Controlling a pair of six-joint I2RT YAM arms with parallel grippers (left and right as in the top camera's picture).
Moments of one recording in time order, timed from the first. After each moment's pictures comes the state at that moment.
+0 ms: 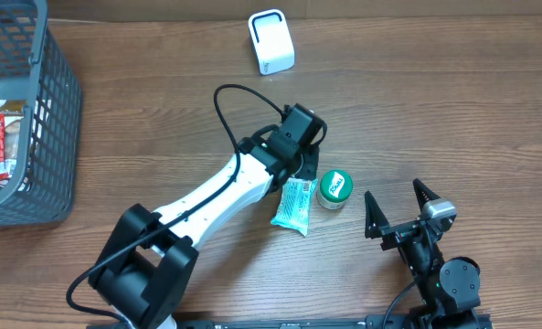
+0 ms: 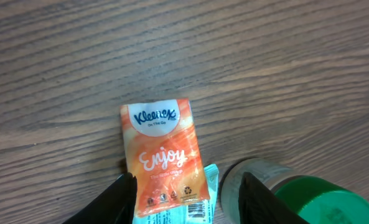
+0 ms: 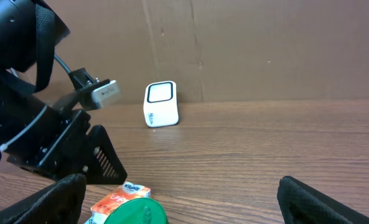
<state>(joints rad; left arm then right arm) -0.69 1.83 1.28 -0.50 -0.02 -0.50 0.23 0.00 0.02 -0.03 -0.06 0.15</state>
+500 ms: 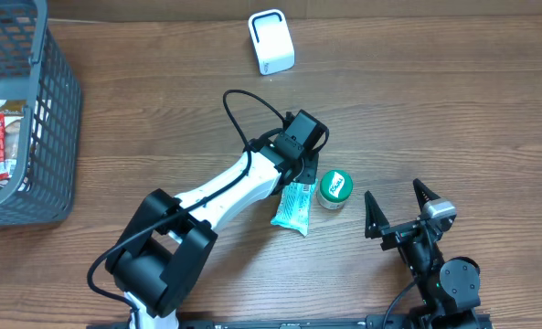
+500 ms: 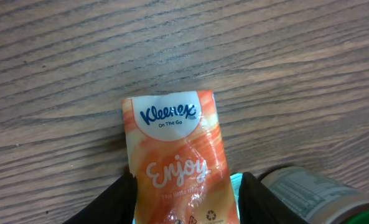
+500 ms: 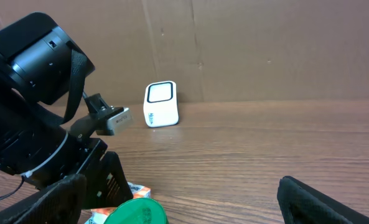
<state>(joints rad) -0.70 1.92 1.28 -0.48 -0.04 -0.50 0.23 0.00 0.02 -0.03 -0.06 0.15</state>
